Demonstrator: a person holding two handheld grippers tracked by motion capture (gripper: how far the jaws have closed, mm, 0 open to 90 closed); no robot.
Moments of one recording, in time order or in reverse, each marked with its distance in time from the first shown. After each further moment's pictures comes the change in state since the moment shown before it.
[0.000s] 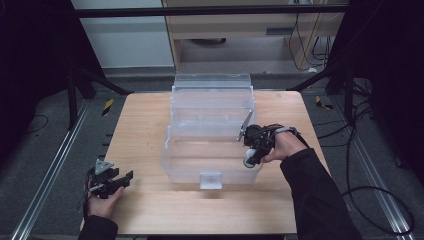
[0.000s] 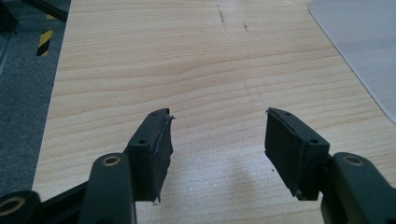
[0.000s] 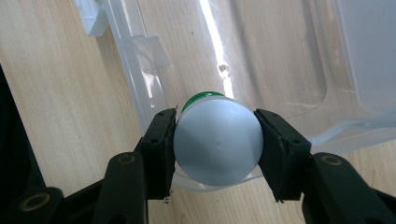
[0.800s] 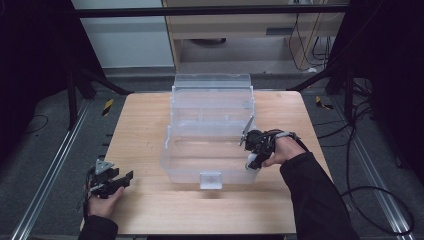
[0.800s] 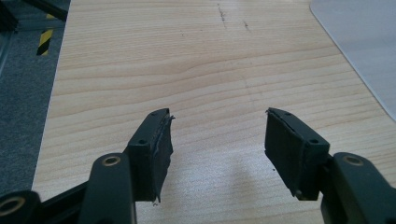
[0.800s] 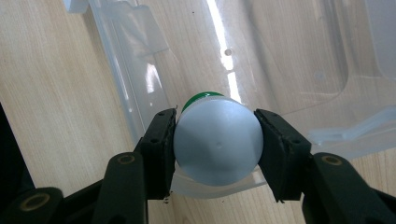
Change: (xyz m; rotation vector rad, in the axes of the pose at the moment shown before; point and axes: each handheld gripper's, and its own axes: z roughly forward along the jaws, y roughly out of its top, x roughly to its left) left arm 0.000 0.000 0.001 0.003 0.001 0.001; right arm -0.002 -0.010 0.021 0.022 0.018 0.017
